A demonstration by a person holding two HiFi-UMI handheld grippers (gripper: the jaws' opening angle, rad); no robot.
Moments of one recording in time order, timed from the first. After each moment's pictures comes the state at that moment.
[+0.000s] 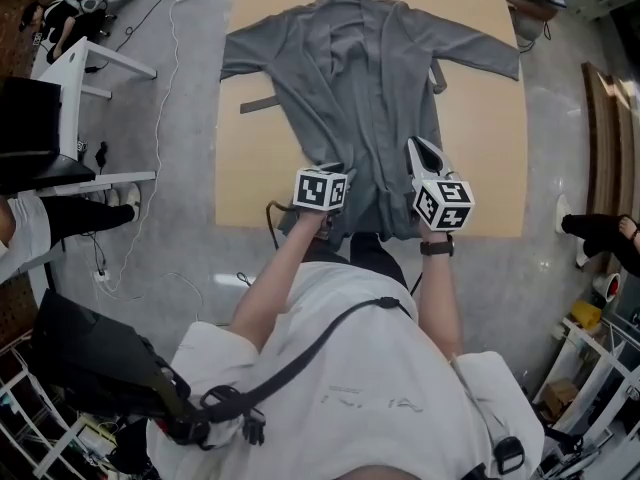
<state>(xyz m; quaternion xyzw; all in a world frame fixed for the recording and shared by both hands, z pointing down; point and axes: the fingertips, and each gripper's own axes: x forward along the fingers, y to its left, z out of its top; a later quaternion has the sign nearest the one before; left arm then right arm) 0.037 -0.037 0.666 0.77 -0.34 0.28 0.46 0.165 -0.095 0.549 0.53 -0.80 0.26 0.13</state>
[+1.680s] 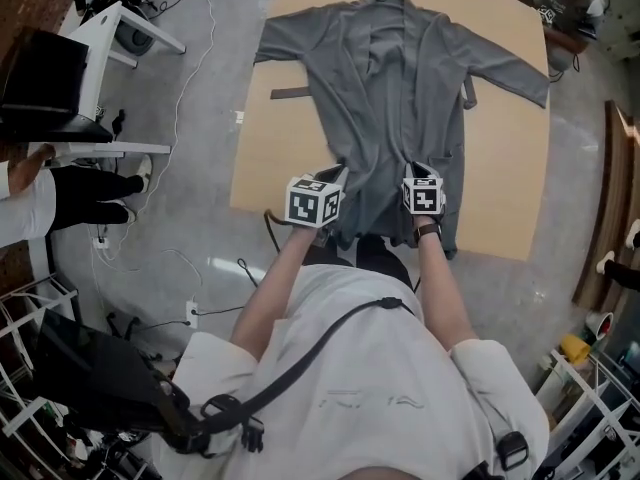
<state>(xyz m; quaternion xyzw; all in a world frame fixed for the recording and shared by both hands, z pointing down) -0.033 -0.035 0.621 0.77 -0.43 0.22 0.42 0.147 -0.066 0.750 0.47 -0.74 0.29 0.38</state>
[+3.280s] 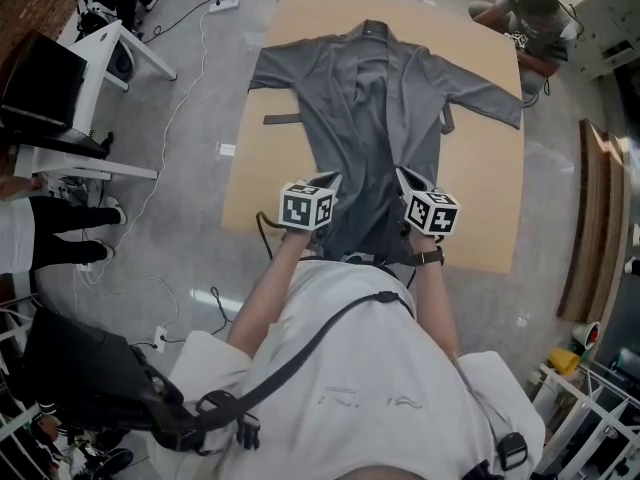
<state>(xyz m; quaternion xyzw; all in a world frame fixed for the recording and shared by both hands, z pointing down) -0.024 -0.063 0.593 0.79 -0.43 0.18 0.40 0.120 -0.092 0.590 0.47 -0.79 0.35 0.17</state>
